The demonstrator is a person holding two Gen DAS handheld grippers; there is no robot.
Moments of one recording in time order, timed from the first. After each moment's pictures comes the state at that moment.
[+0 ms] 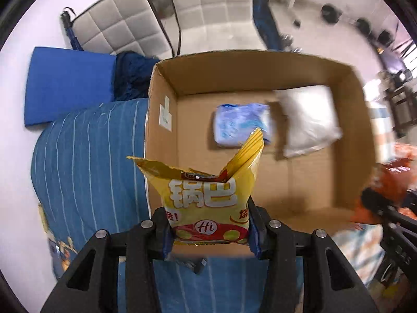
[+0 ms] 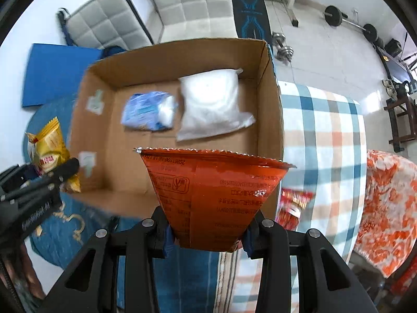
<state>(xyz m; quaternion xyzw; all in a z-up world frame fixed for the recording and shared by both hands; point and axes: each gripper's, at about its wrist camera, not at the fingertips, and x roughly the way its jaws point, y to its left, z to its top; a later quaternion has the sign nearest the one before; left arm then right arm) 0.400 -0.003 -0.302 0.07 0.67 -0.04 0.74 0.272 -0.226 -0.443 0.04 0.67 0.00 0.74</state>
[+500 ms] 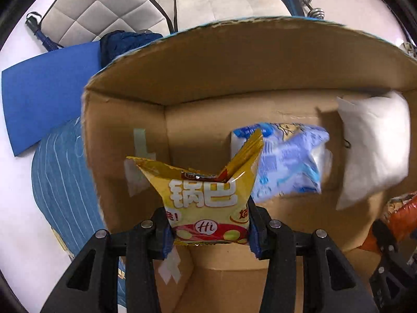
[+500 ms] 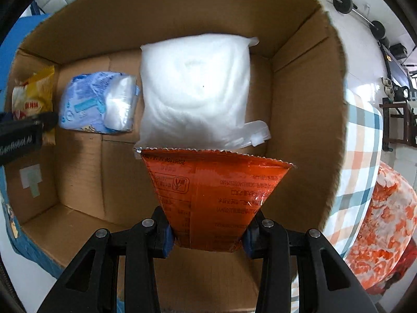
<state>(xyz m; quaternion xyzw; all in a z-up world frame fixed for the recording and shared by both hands) 0.491 -0.017 -0.402 0.13 0.74 -0.01 0.66 0.353 -0.219 -0.551 -0.03 0.74 -0.02 0.67</state>
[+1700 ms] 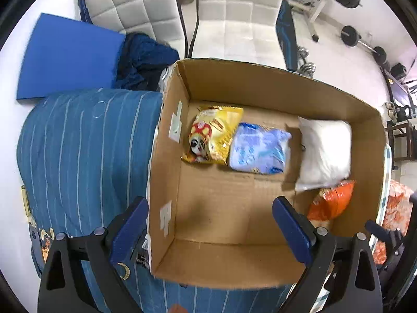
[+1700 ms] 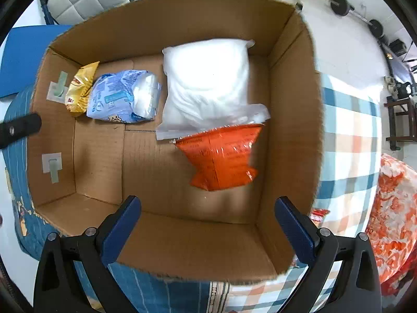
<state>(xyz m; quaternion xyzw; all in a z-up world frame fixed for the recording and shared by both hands) 0.417 0.023 -0.309 -0.02 0.67 -0.01 0.74 0.309 -0.211 -0.504 0.00 0.71 -0.01 0.71</state>
